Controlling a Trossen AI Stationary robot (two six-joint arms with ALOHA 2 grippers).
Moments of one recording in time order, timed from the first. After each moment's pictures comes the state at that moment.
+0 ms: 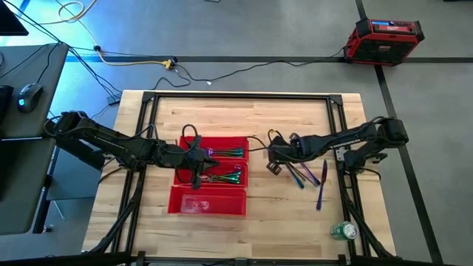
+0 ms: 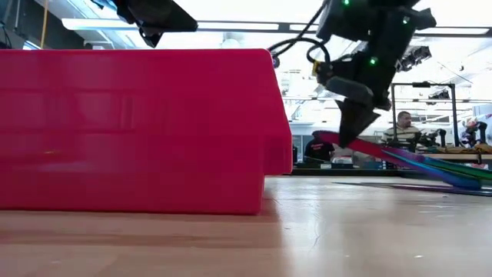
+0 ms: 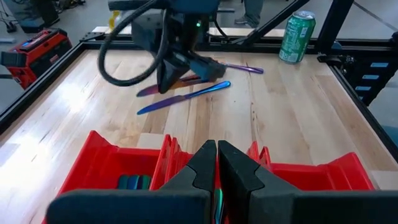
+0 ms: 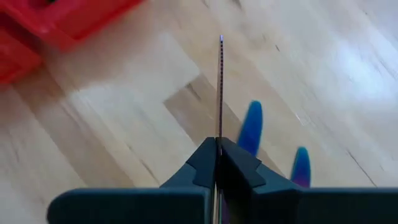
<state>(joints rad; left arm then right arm) -0.27 1.14 0.73 -0.01 -0.33 -0.12 0.07 1.53 0.90 -0.64 0.37 0.65</state>
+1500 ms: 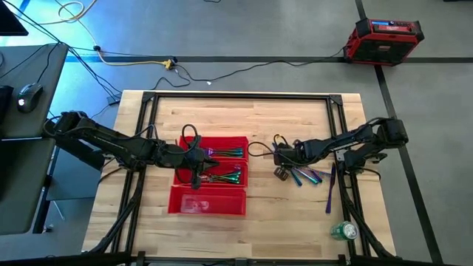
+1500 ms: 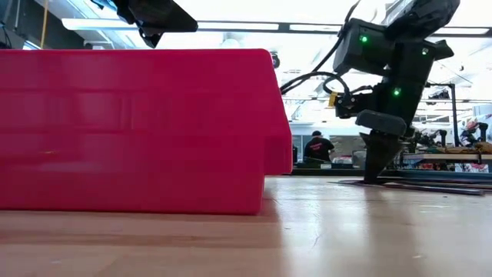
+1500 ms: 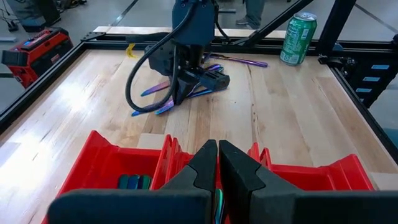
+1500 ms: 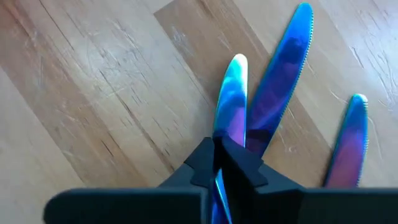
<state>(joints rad) -0.27 1.14 0.73 0.00 -0.33 -0.13 0.05 1.55 0.71 -0.51 0.21 0.60</state>
